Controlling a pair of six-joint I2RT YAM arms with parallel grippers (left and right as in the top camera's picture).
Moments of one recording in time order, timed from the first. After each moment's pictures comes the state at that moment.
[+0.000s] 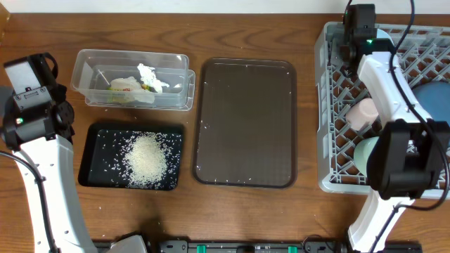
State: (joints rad) left arm 0.36 1.34 1.35 -0.90 -0.55 -0.85; right arm 0.03 2.03 1.70 -0.61 0.24 0.07
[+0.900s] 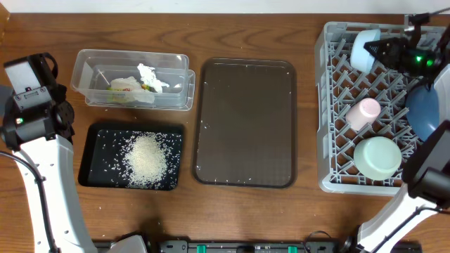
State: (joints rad) left arm 0.36 1.34 1.35 -0.90 -0.55 -0.85; right arm -0.42 2.08 1.70 -0.58 -1.12 0.10
